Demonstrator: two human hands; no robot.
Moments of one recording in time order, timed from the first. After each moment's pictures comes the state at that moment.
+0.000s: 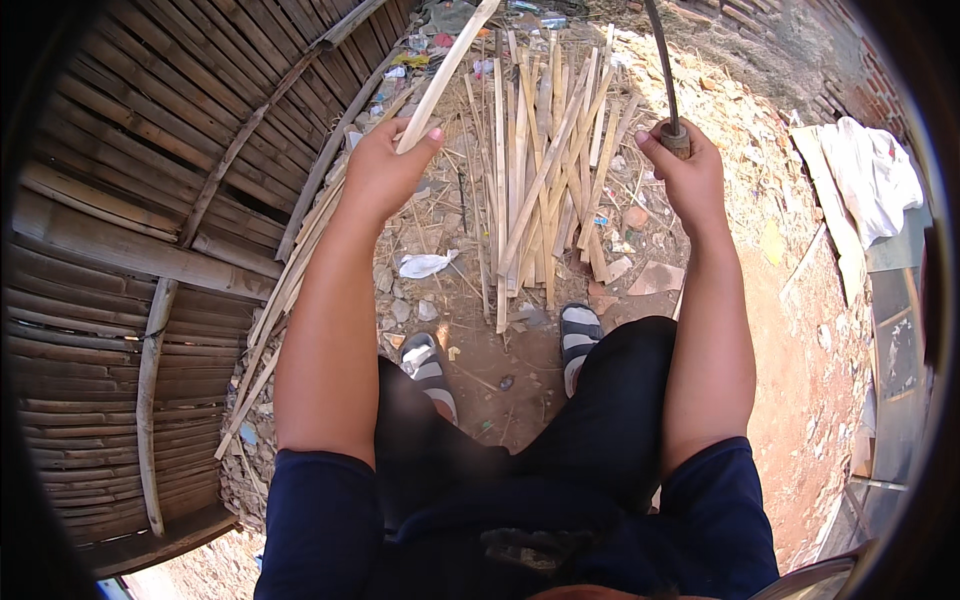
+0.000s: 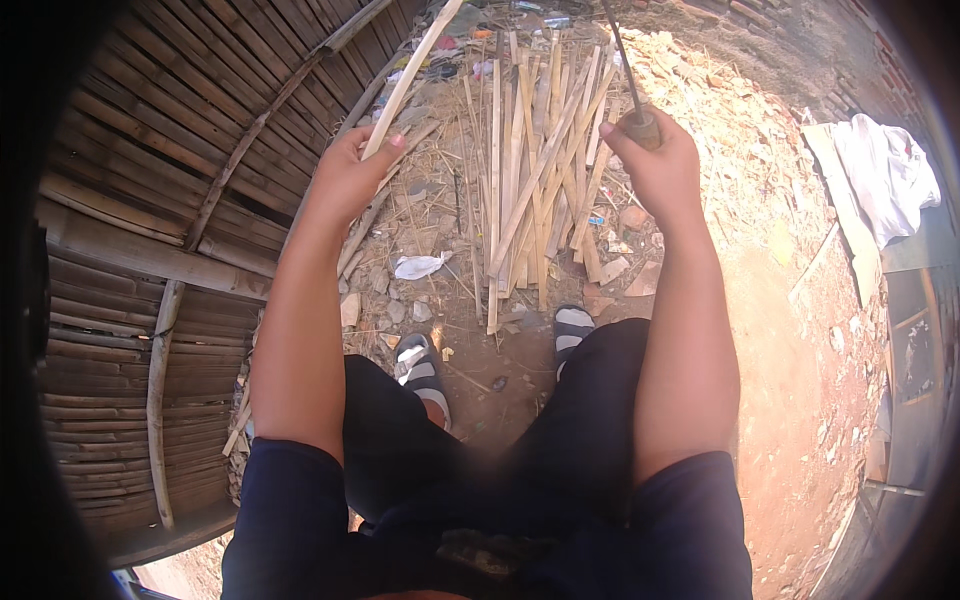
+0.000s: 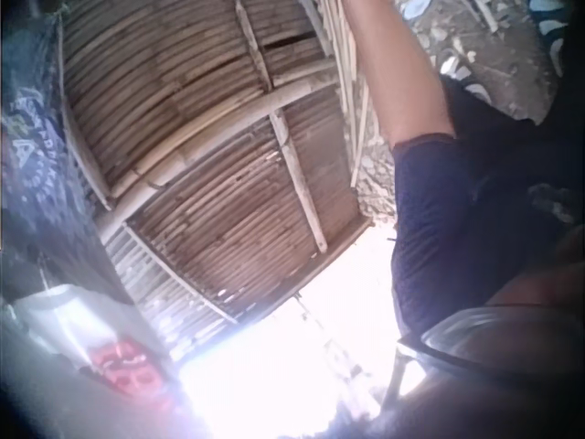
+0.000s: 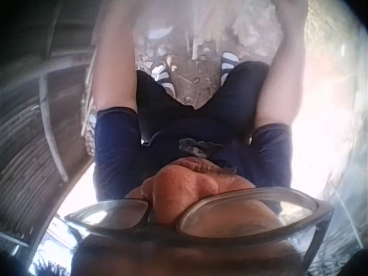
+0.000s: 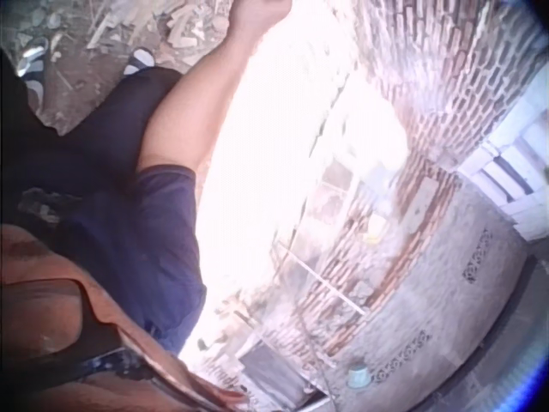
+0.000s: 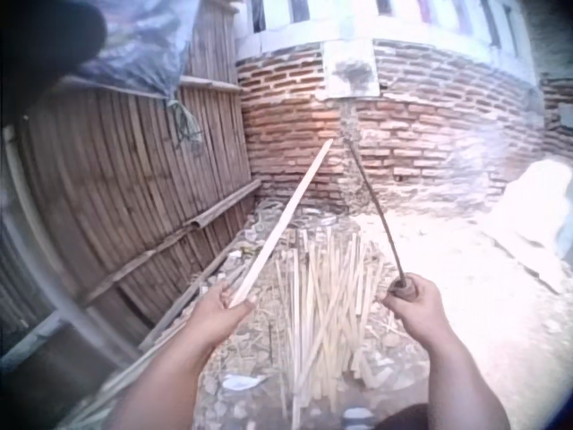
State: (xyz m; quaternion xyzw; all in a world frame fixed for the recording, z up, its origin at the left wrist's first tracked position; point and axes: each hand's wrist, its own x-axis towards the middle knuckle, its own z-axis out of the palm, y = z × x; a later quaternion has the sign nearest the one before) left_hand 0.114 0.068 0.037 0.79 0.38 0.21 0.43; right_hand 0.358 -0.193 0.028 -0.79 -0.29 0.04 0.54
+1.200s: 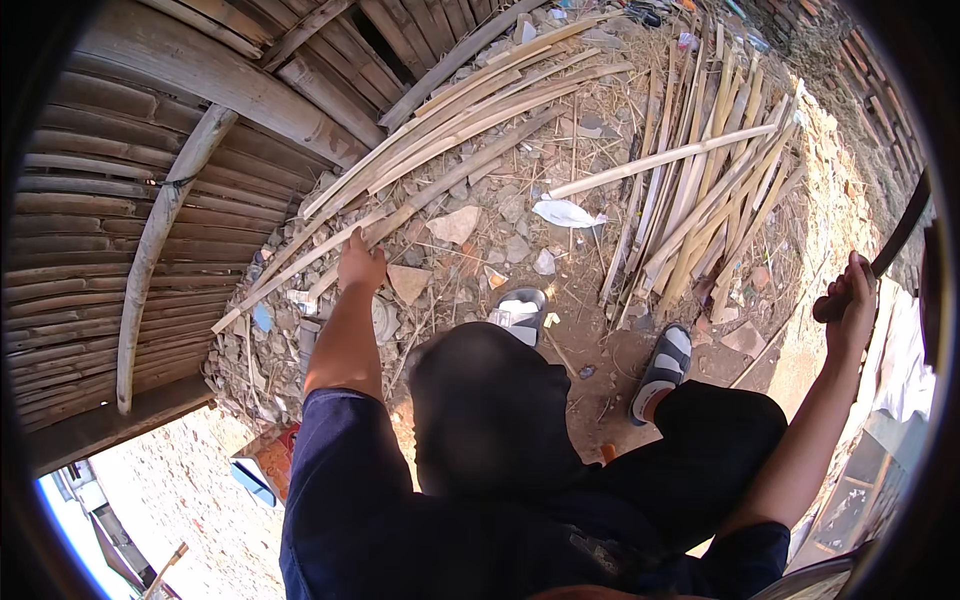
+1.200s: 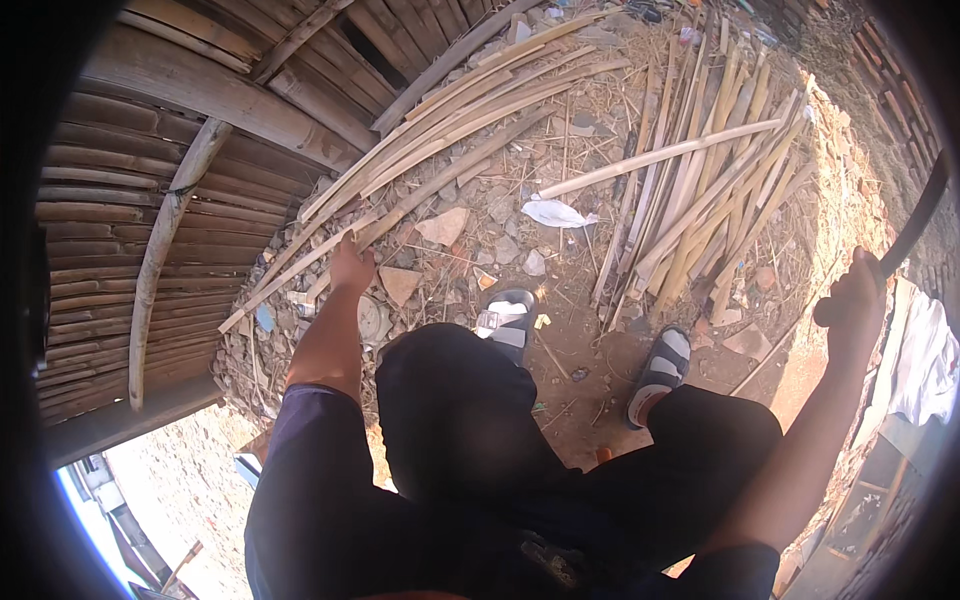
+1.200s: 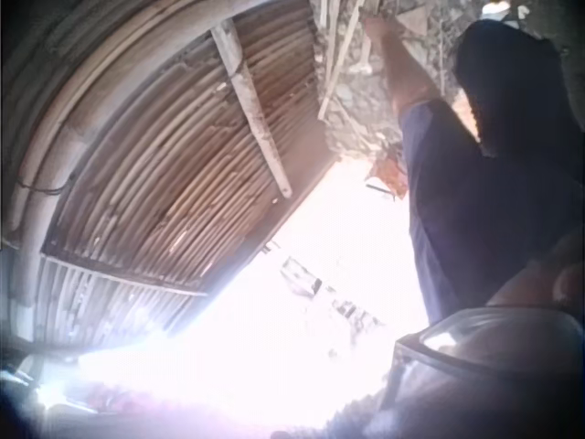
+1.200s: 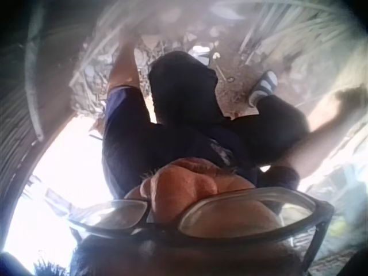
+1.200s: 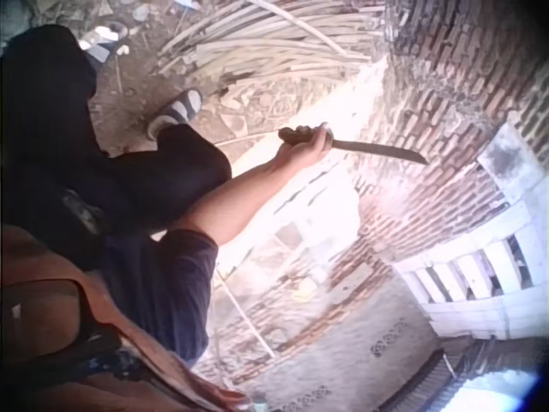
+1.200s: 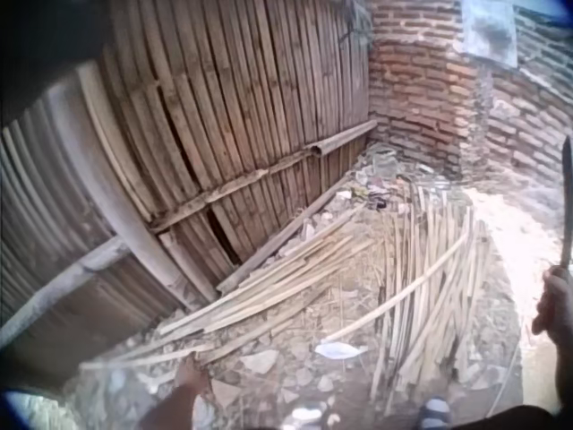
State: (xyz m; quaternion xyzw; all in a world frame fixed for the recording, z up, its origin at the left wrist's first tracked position) left_hand -0.308 0.177 -0.340 0.69 0.70 0.05 0.17; right_hand 0.359 -0.138 -0.003 -0.76 -0.14 0.16 0.62
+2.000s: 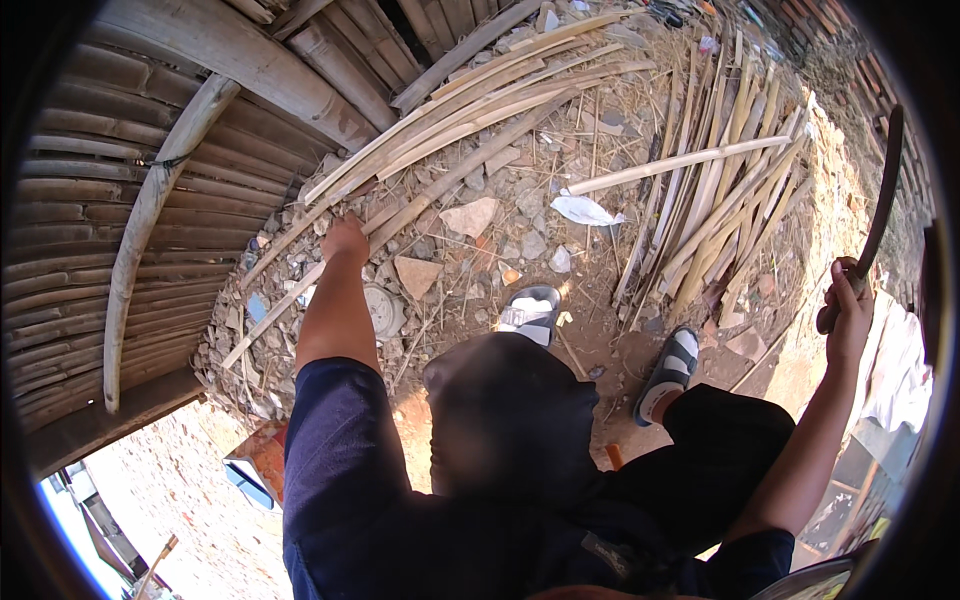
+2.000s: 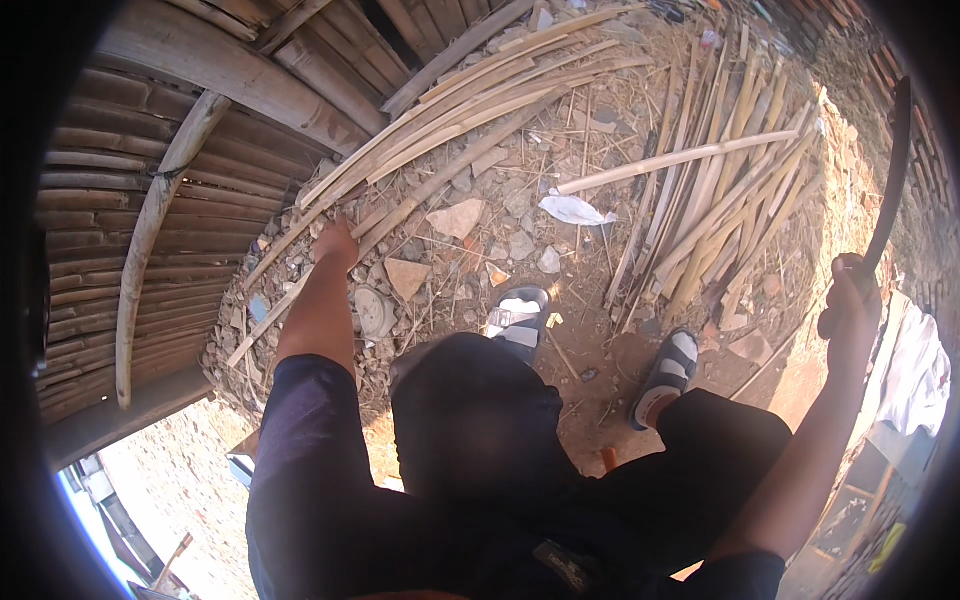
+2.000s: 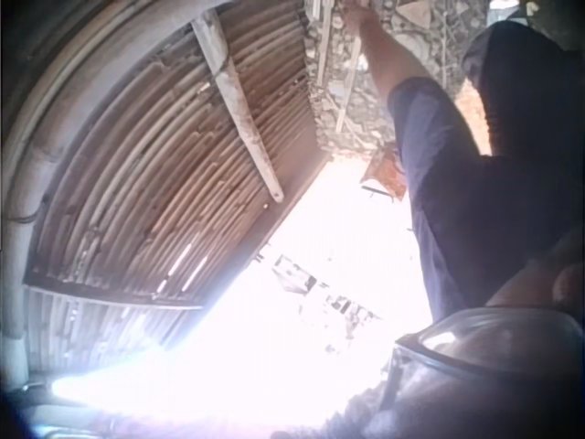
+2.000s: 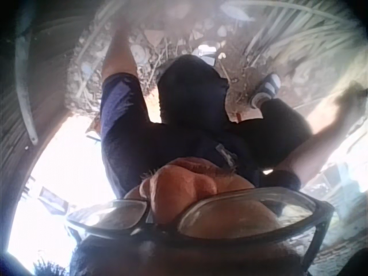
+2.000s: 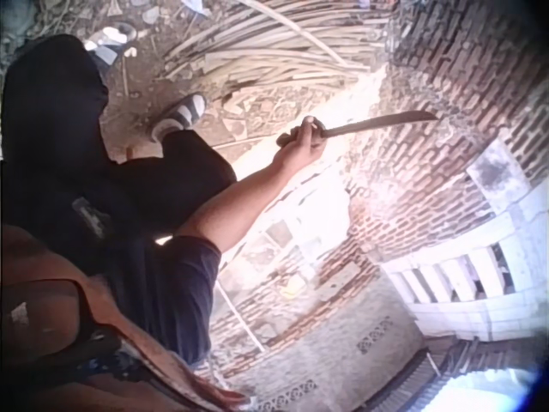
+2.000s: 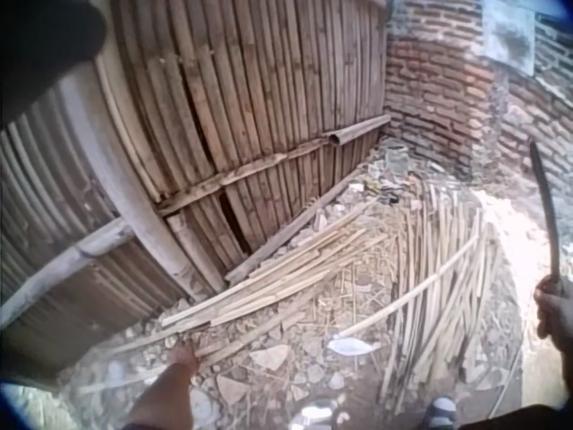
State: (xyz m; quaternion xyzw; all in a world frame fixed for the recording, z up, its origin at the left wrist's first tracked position) left_hand -0.334 0.242 -0.345 0.66 0.71 -0.21 0.10; right_hand 0.314 -0.109 -0.008 -0.84 -0.23 0.18 0.46
